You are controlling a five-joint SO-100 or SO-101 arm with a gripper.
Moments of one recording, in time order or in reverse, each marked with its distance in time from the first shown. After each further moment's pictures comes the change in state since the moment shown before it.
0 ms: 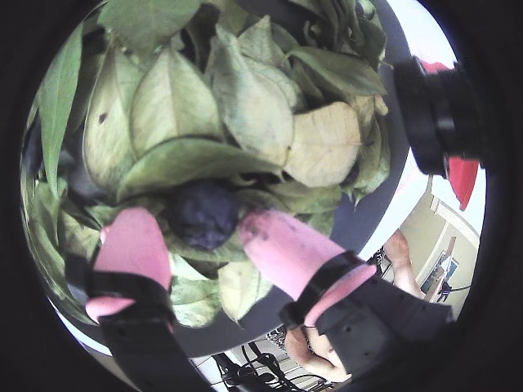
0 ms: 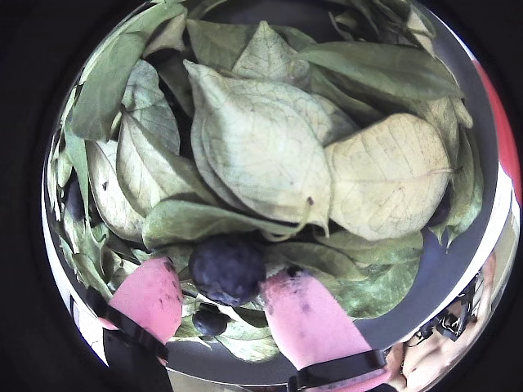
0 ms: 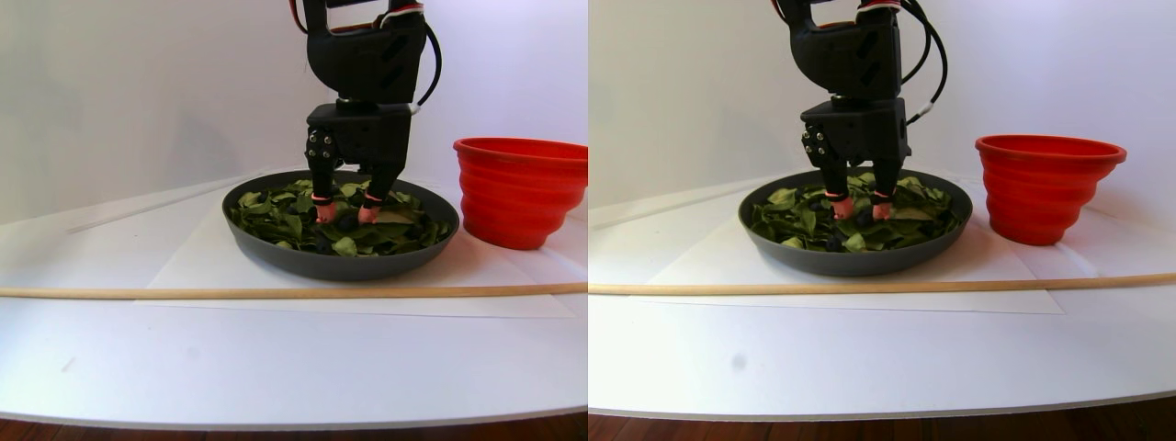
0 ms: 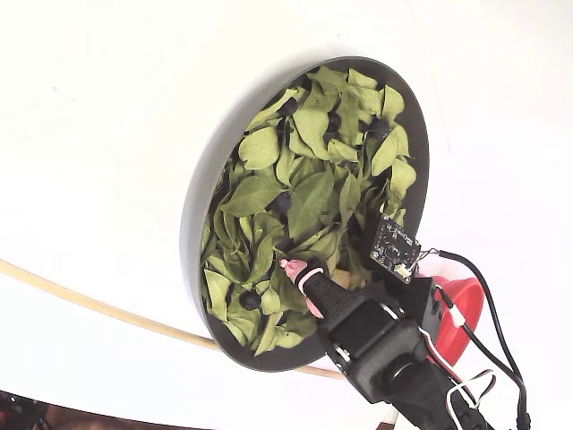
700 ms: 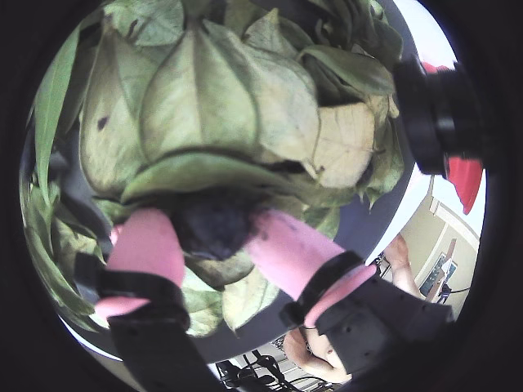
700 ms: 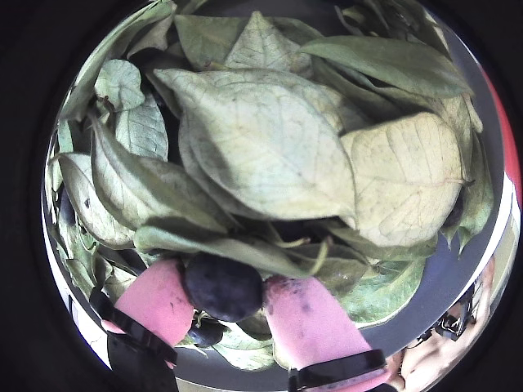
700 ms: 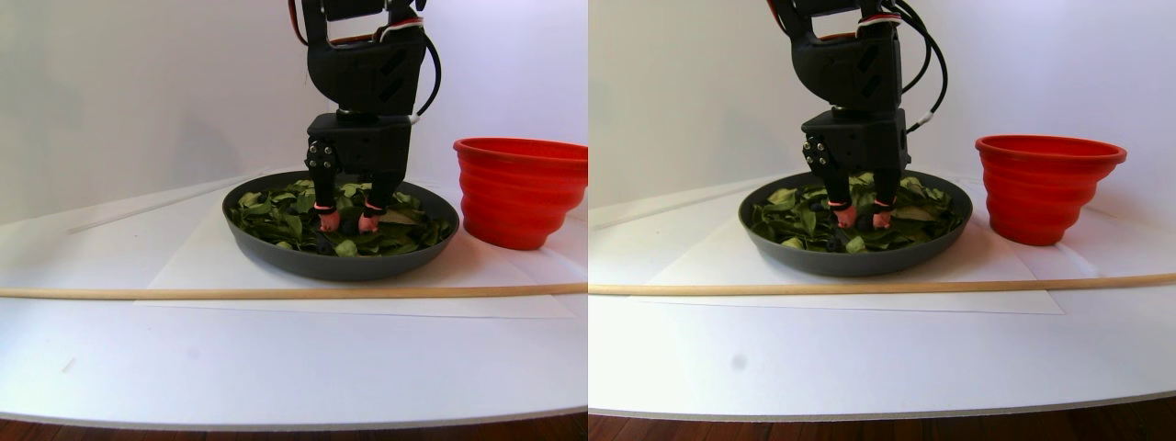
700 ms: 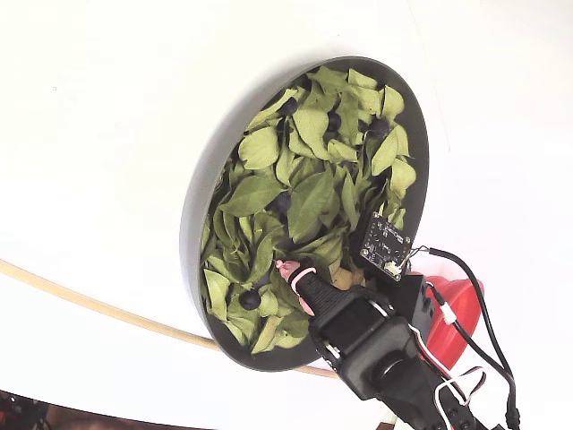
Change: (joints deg) arm 0.0 -3.3 -1.1 -1.8 -0.5
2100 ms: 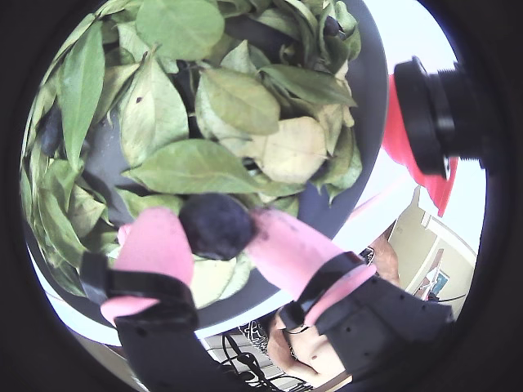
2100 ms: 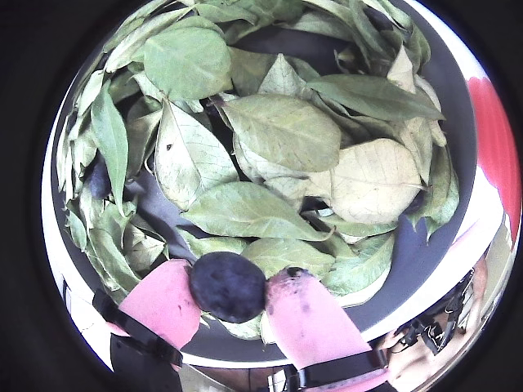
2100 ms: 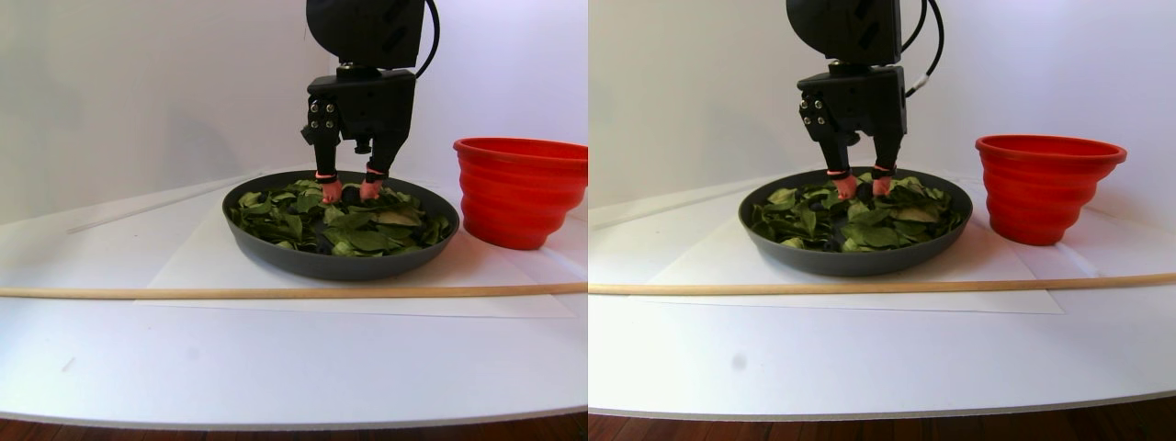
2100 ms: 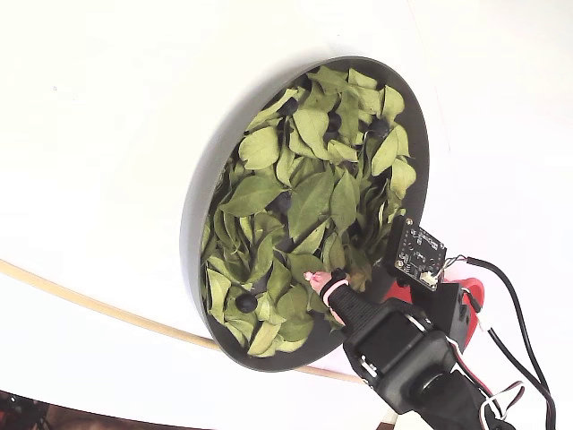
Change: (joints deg) arm 0.5 13.5 3.8 8.1 -4.3
